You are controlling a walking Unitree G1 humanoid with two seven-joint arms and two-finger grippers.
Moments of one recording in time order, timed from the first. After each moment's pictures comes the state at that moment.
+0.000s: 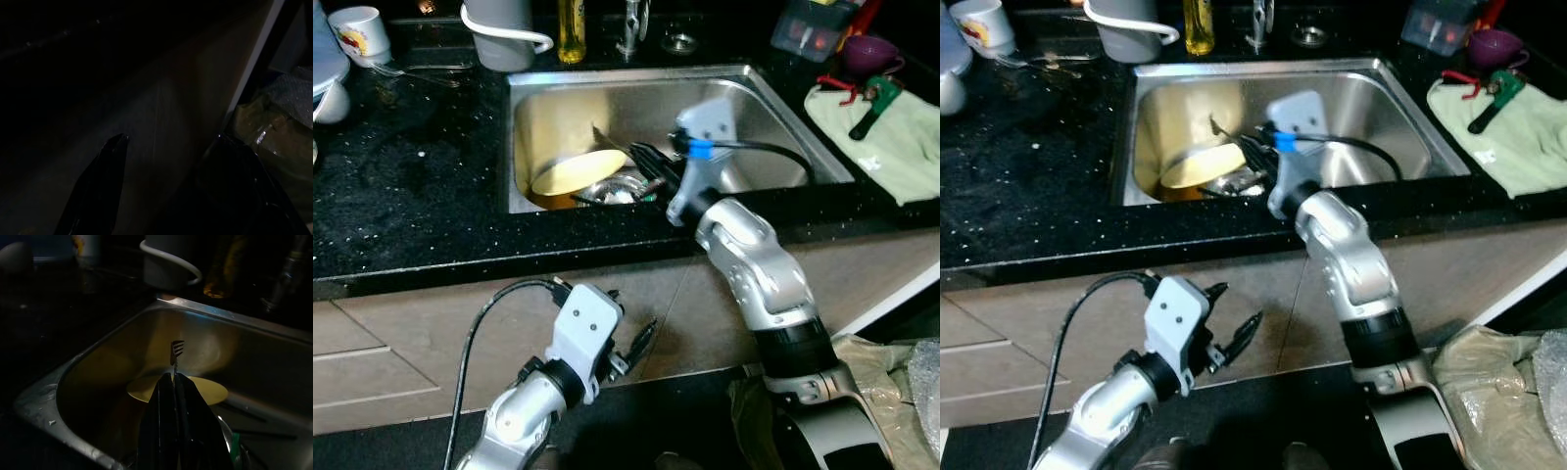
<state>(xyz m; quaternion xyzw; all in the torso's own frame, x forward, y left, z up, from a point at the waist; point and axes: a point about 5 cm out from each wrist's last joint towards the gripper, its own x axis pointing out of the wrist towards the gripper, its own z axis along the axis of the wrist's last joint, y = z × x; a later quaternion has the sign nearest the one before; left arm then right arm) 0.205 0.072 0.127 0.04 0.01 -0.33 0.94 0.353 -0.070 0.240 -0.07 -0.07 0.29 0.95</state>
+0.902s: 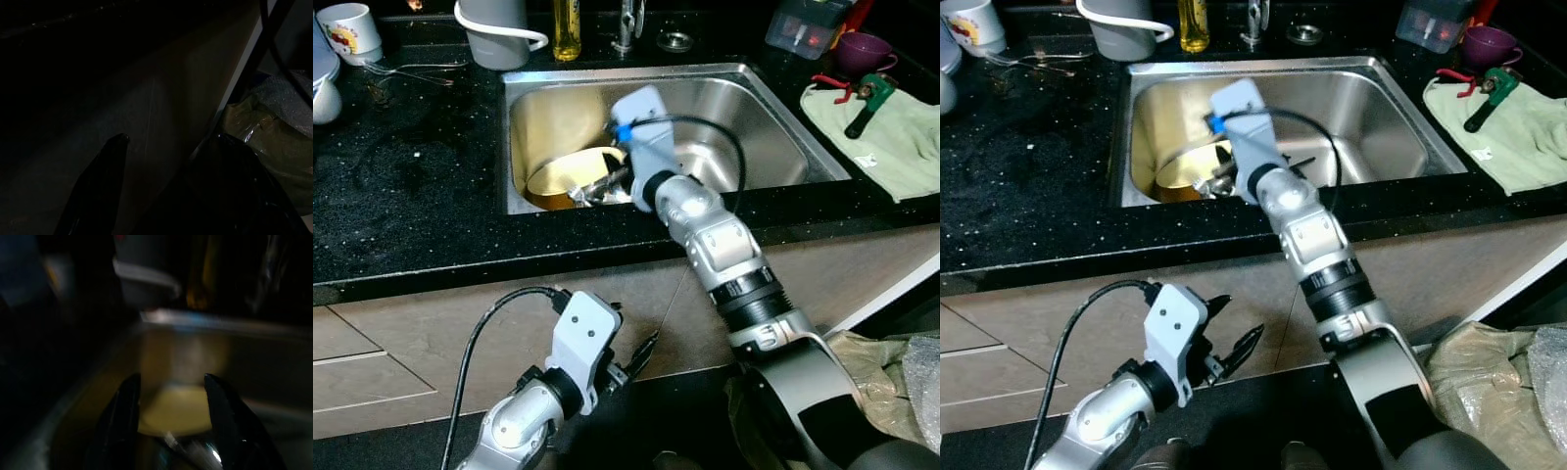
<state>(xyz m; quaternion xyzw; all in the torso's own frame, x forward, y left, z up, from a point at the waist) 0.200 0.072 0.128 0.02 0.02 -0.34 0.94 0.373 -0.055 0.265 0.04 -0.08 0.25 0.96</state>
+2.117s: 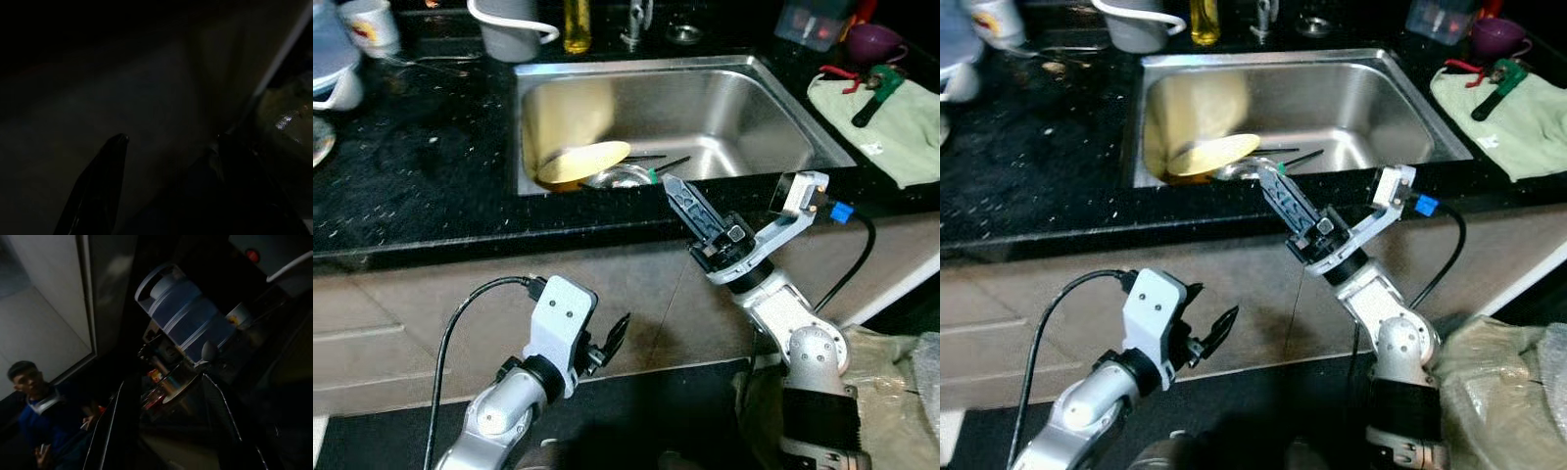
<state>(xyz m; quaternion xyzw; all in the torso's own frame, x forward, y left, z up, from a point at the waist) 0.209 0.091 0.123 0.02 0.05 -0.27 0.96 0.288 -0.129 0.200 0.42 -0.09 0.47 0.77</state>
